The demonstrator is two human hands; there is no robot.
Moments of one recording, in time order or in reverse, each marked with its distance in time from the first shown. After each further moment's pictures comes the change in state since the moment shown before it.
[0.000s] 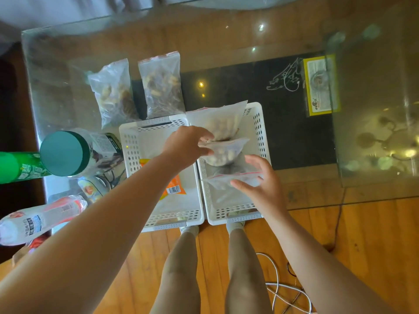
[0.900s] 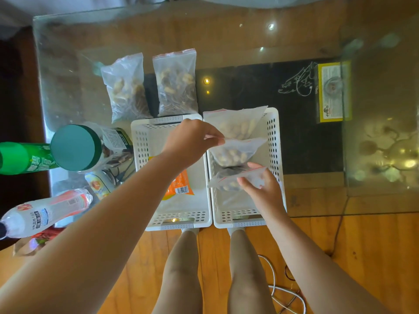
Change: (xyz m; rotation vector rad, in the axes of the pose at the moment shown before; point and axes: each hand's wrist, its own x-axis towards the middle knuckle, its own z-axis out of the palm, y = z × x) left_hand -0.004 -0.010 -0.018 -0.121 0.154 0.082; right_hand 0.008 0.002 0.021 0.017 -0.002 0.181
